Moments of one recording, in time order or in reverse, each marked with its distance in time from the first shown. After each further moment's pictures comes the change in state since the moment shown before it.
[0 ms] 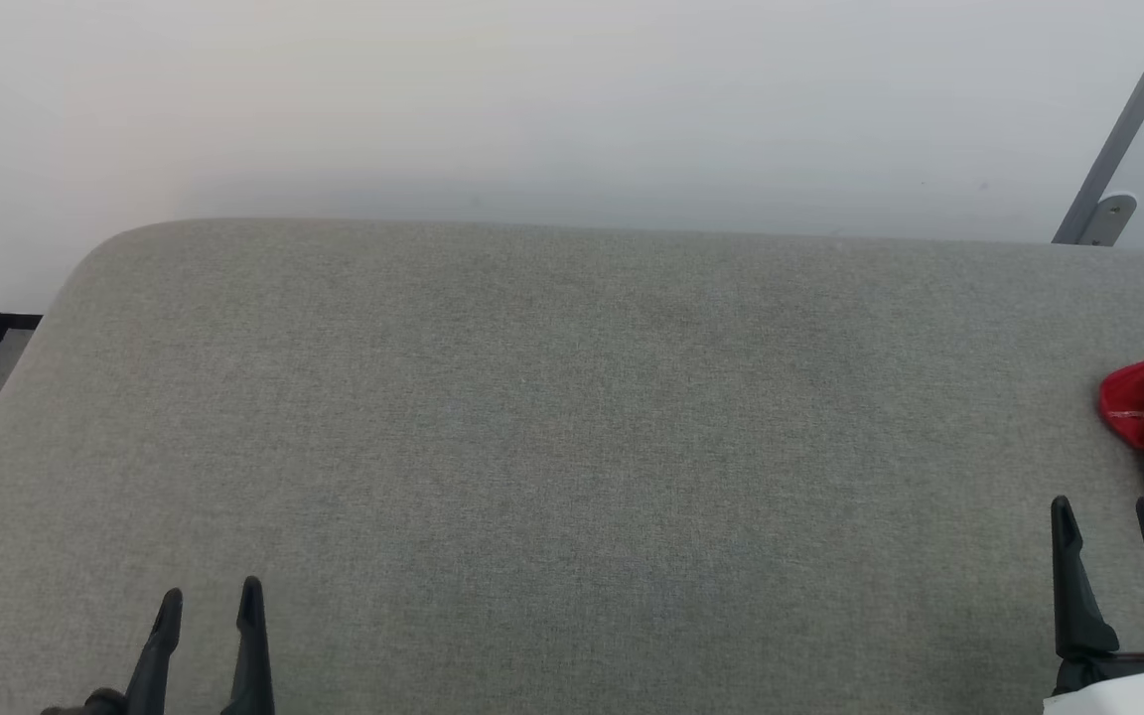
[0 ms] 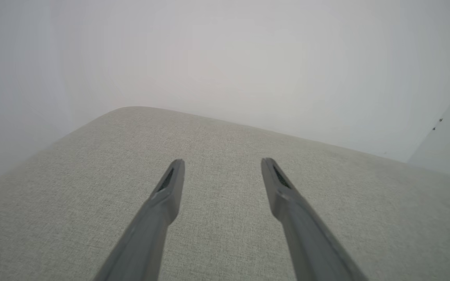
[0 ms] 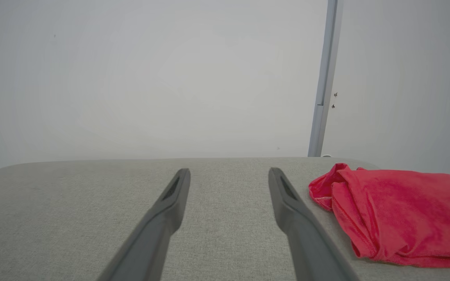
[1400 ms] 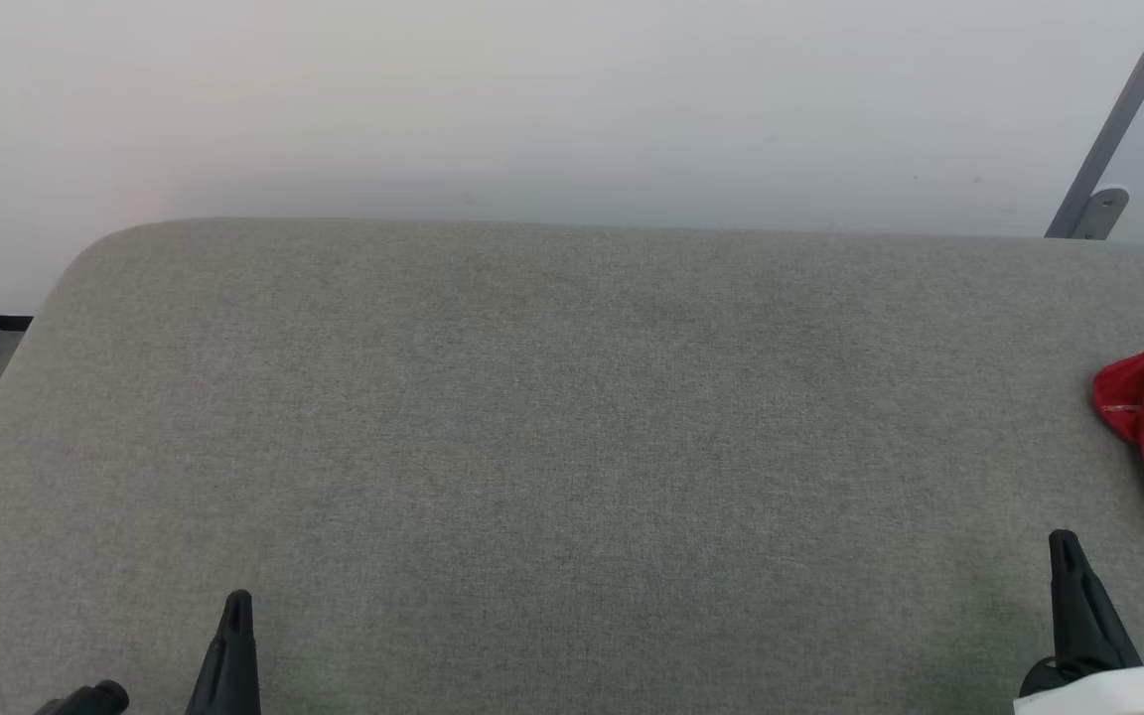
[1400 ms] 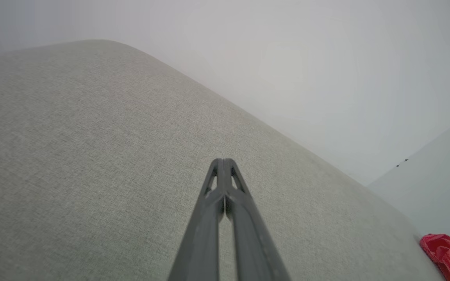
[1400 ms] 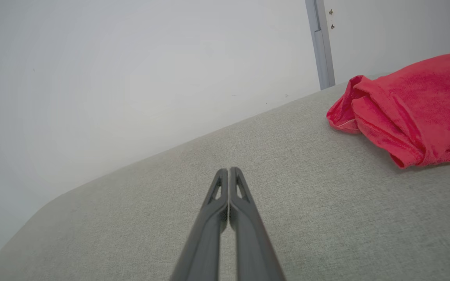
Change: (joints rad) left arm -0.055 -0.012 -0.033 0.109 -0.304 0.001 0.075; right arm -0.016 0.053 0.019 0.090 0.283 0.000 0.086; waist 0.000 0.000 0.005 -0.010
